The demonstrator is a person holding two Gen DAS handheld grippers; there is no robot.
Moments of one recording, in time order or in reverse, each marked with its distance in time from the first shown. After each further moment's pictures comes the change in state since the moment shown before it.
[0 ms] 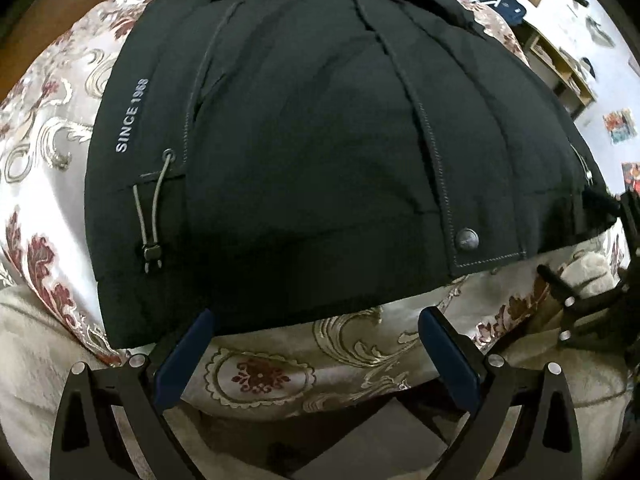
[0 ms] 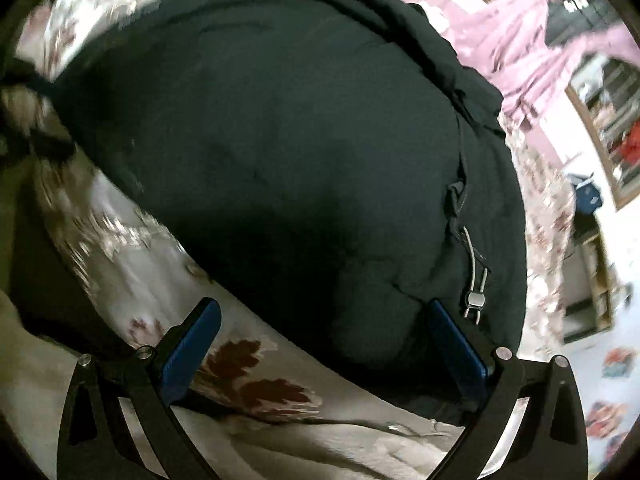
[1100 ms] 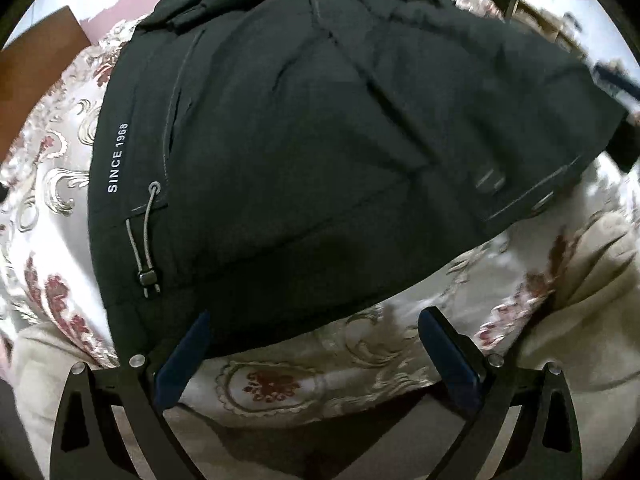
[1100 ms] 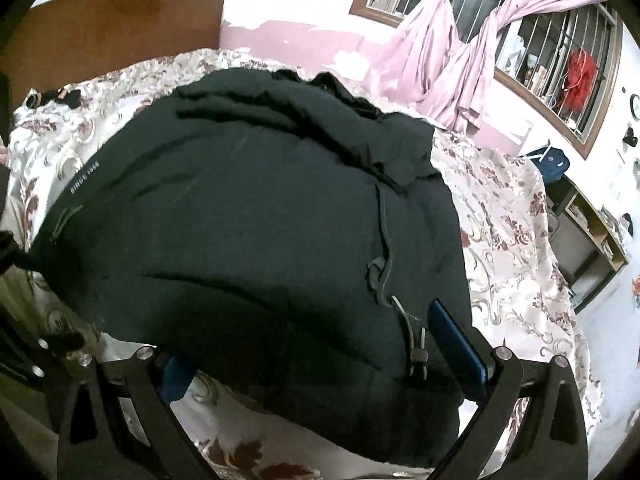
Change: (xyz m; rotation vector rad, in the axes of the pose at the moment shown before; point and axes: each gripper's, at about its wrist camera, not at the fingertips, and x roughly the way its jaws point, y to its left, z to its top) left arm 0.007 -0.041 0.002 0.162 -0.025 0.142; right arm -0.041 -0.058 0.013 0.364 -0.274 0.001
